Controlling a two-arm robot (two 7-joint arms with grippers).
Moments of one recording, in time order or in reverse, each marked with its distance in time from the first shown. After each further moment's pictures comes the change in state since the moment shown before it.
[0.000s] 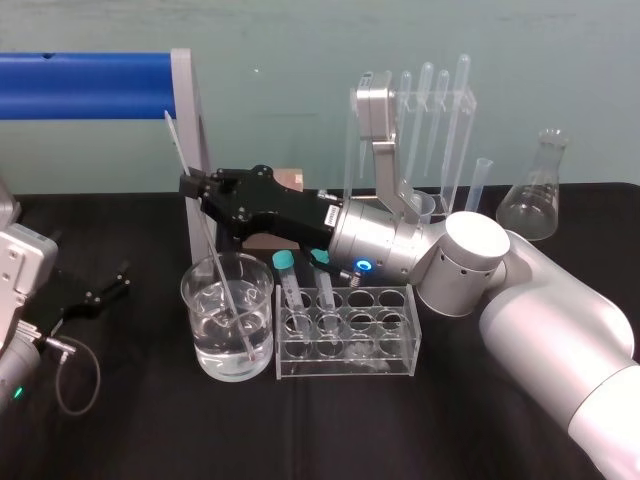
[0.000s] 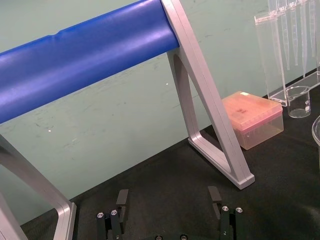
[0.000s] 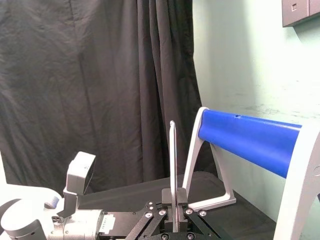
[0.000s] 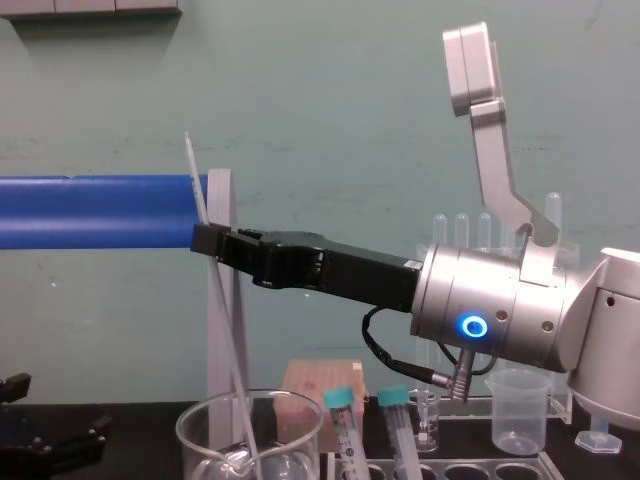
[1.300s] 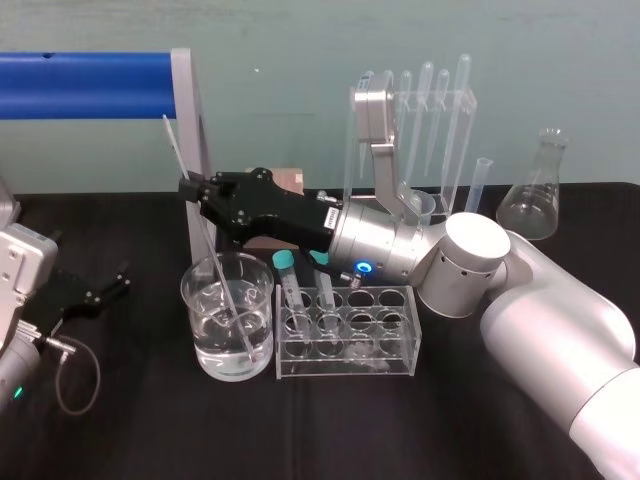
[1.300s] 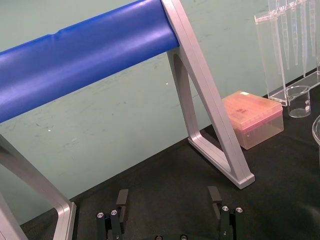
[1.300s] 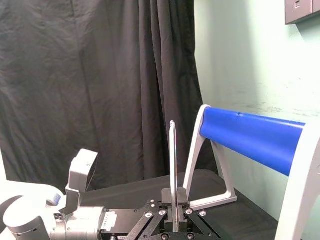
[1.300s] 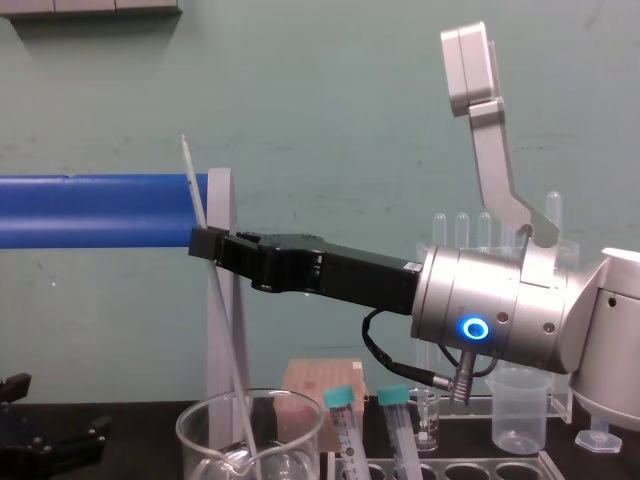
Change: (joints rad) left arm 0.000 0.000 0.000 0.000 0.000 0.000 0.000; right arm -0.008 0.002 0.005 -0.013 -0.015 0.008 0.000
